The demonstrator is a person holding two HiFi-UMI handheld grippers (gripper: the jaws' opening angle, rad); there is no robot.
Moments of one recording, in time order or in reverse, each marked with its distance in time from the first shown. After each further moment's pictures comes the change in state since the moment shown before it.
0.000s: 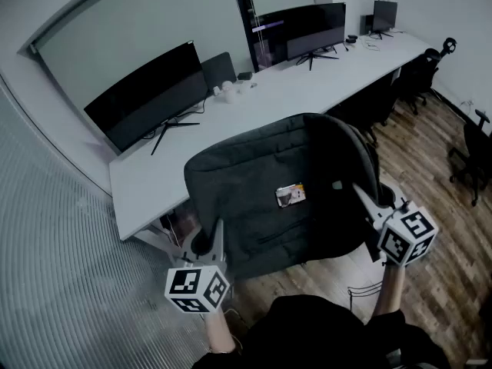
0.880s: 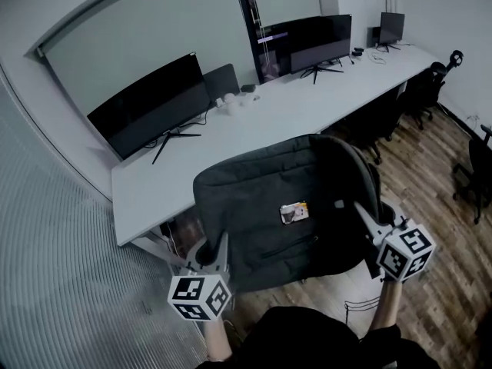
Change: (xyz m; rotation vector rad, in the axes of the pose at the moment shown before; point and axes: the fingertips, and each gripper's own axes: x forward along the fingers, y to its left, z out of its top) left arm 0.028 -0.028 -0.010 -0.017 0.052 0.017; right arm -0.002 -0.043 -0.011 0.035 0.036 0.008
